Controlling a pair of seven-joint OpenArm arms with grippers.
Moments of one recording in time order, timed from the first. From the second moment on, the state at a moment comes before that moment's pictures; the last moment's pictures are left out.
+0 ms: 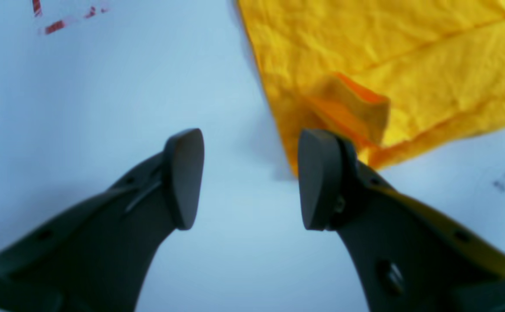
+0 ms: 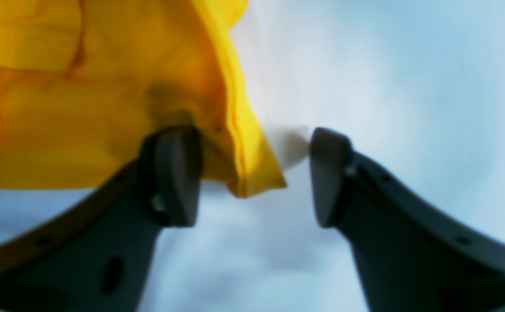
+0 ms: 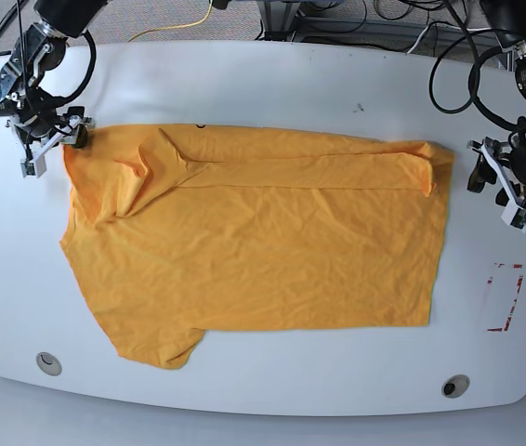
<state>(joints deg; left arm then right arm) 5.1 -23.5 -29.4 102.0 -32.7 -41.8 68.2 -6.9 13.0 43.3 84.7 18.7 40.5 -62.4</state>
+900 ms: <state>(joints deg) 8.4 -20.6 -20.1 93.3 -30.0 -41.8 66.1 -7.2 12.3 43.3 84.9 19.1 40.5 -62.0</state>
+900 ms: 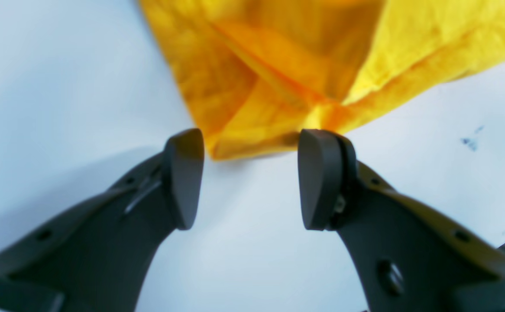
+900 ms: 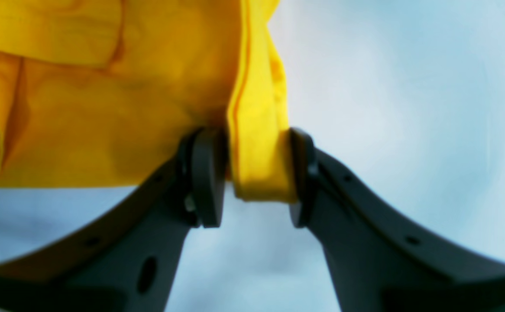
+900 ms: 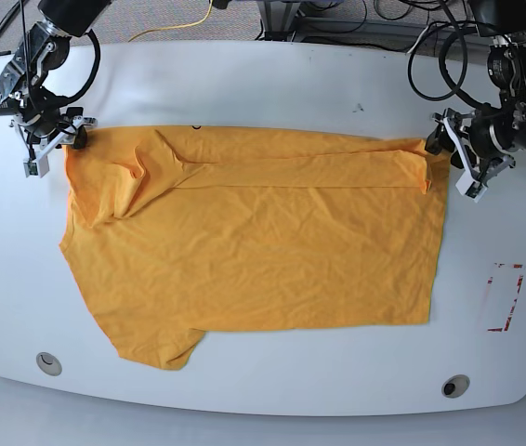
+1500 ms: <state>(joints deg) 8.5 -17.5 -15.6 93.7 -16.7 -41.9 62.1 -7.2 12.1 43.3 84.9 19.1 40.5 -61.8</state>
